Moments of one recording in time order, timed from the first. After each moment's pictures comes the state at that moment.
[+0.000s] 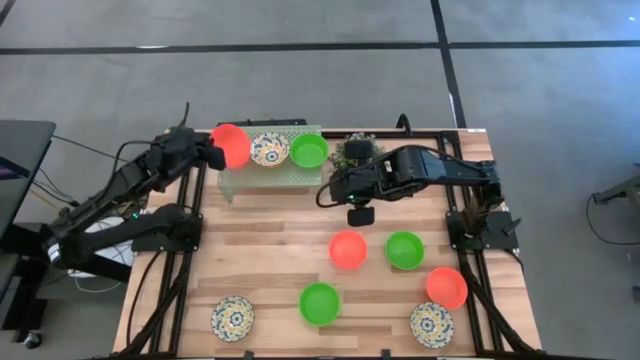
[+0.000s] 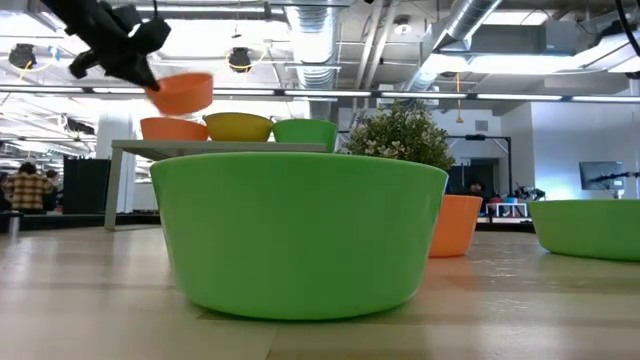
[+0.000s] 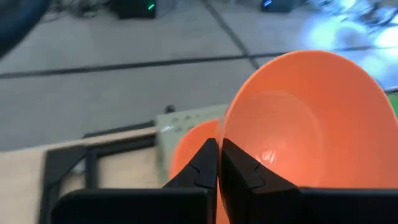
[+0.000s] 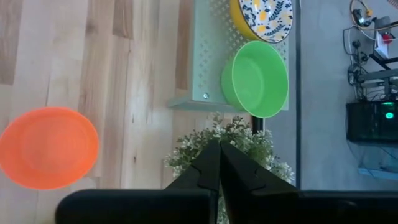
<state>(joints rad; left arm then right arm) 0.62 0.58 0.74 -0.66 -0.46 -0.38 0.14 1.87 2.27 -1.51 0.52 -0.14</state>
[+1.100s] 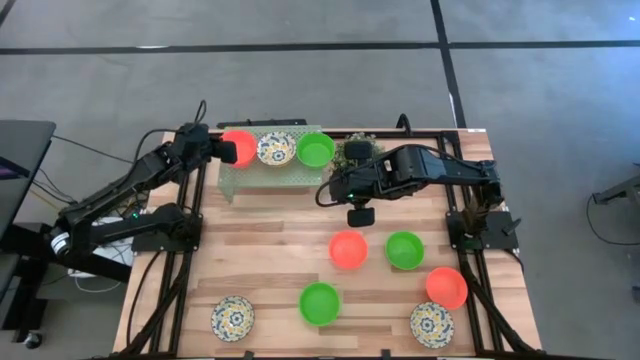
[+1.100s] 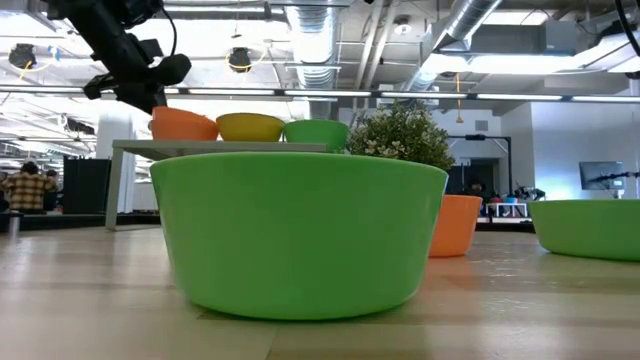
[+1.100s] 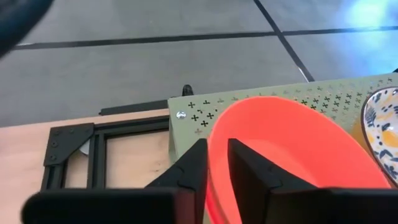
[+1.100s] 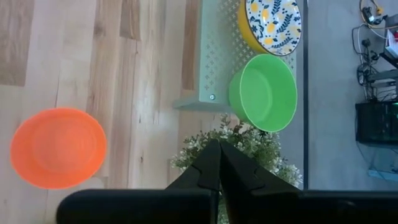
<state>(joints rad) 0.70 0.77 0.71 -0.58 -0.45 -0.41 0.13 1.87 2.27 -1.51 0.49 -0.13</state>
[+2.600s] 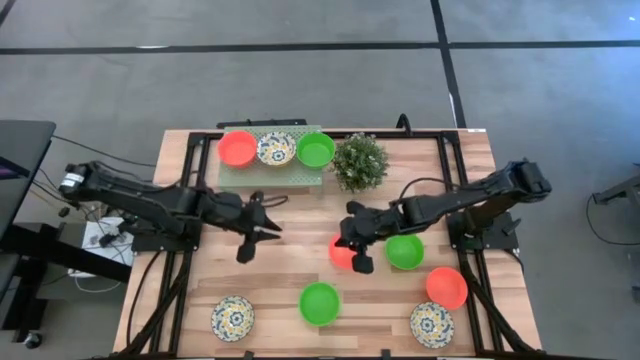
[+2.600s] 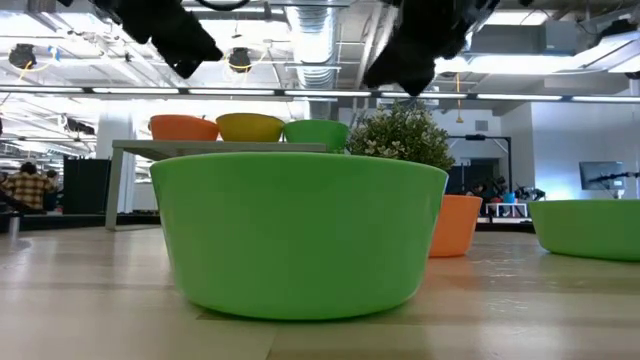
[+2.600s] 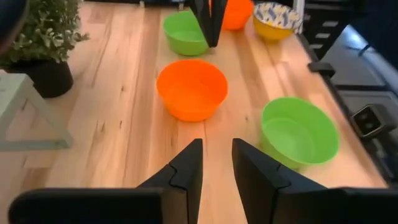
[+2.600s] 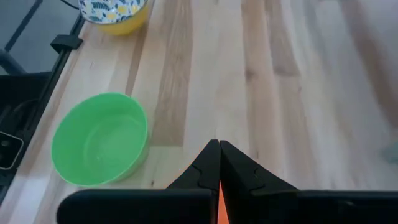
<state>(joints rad) -0.21 1.01 0.69 -0.21 -0.05 -0.09 0.22 1.51 1.01 -0.22 0.05 0.18</state>
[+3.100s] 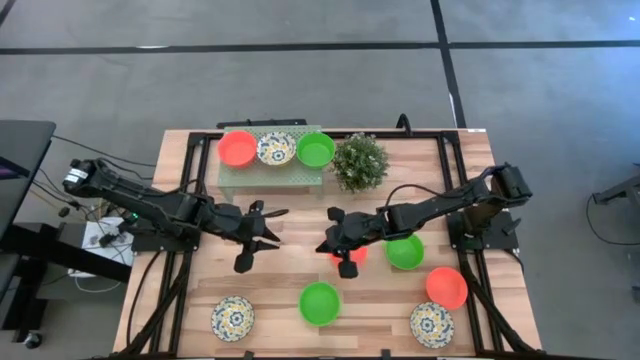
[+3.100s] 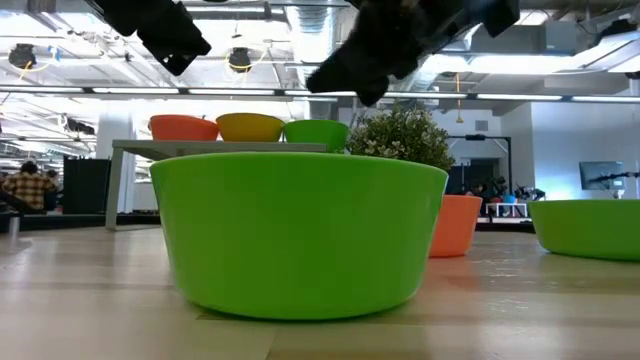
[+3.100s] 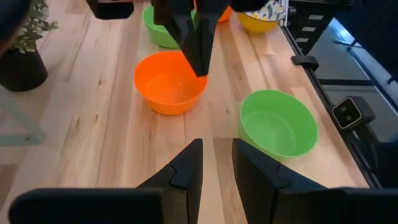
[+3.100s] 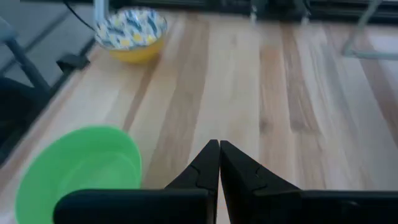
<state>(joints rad) -0.30 1.03 0.69 -0.21 -0.09 -0.15 0.22 1.67 1.01 0.11 0.01 0.04</state>
